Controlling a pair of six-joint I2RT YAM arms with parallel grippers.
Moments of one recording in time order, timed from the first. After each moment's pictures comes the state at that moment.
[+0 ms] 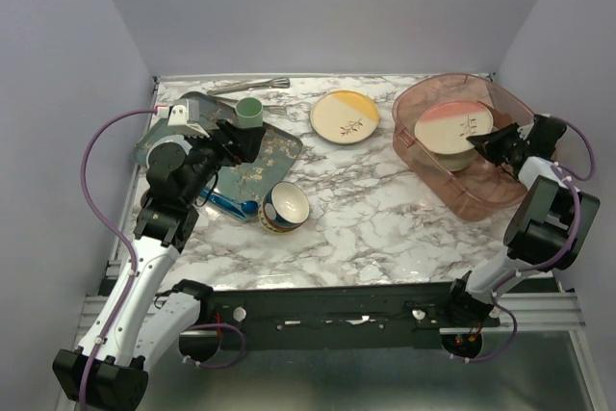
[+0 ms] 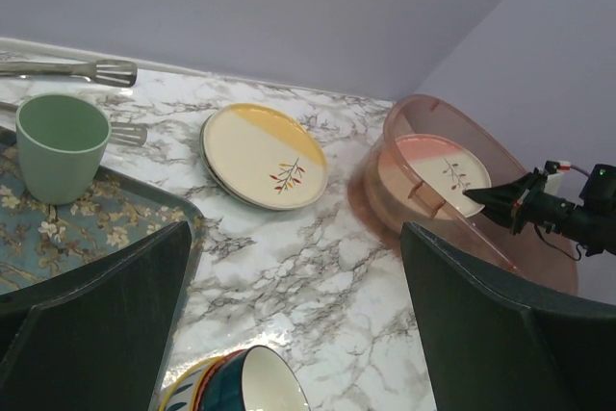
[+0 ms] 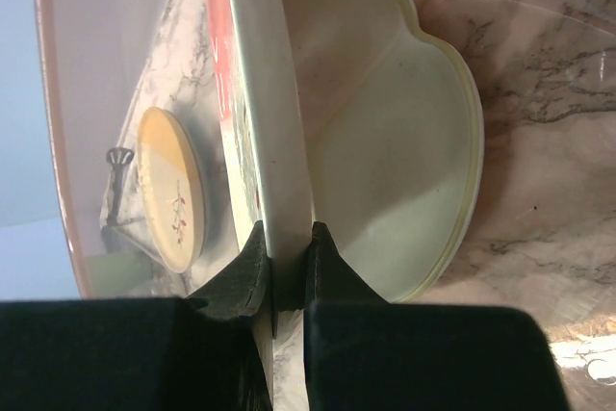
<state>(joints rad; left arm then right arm) -0.28 0.80 0.82 0.02 0.17 -0.54 -0.49 1.66 1.01 0.01 -0.58 0.68</state>
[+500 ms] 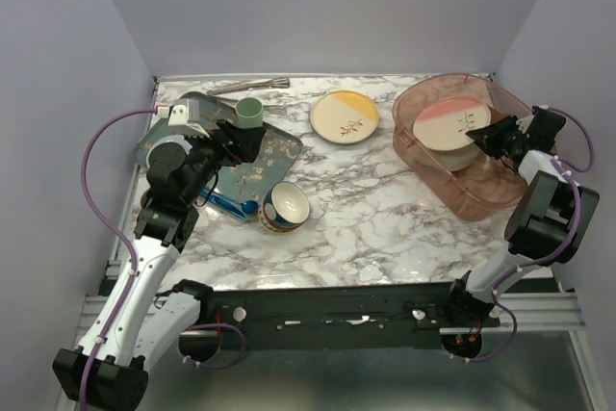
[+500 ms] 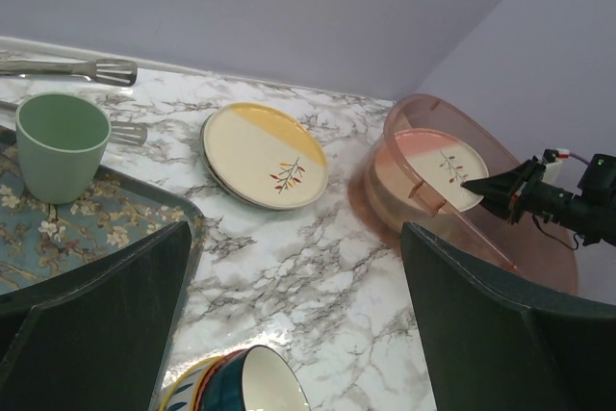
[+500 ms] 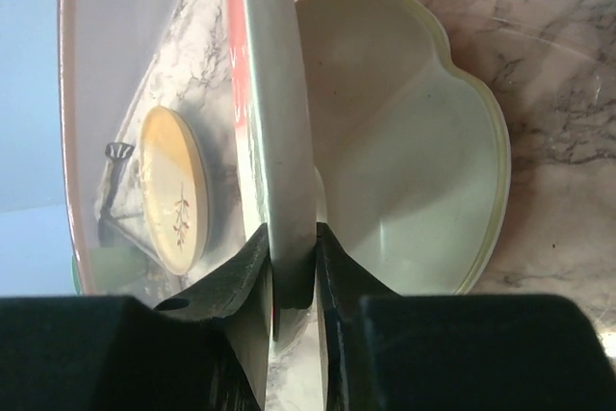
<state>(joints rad) -0.28 0.80 0.82 0.02 0.17 -0.54 -0.47 1.70 1.07 0.00 -0.59 0.64</state>
